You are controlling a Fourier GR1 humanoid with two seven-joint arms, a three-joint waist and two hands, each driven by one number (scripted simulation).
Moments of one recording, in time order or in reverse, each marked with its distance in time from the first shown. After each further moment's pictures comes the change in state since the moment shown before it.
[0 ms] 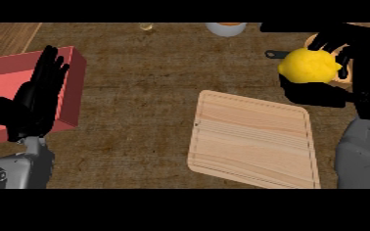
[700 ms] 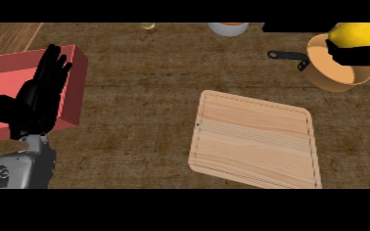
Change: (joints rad) left arm -0.014 -0.007 0.002 0.011 0.004 -0.015 -0.001; right arm -0.109 -0.198 -0.322 0.486 -0.221 -0.163 -0.286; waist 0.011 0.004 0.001
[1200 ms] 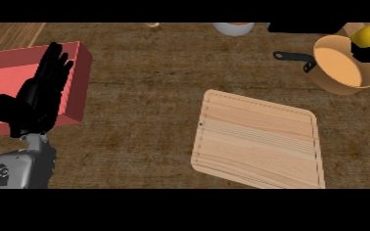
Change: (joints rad) left arm -0.009 0.005 -0.004 0.001 0.005 -0.020 -0.009; right arm -0.059 -0.185 0.009 0.430 0.250 -0.274 -0.183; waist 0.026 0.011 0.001
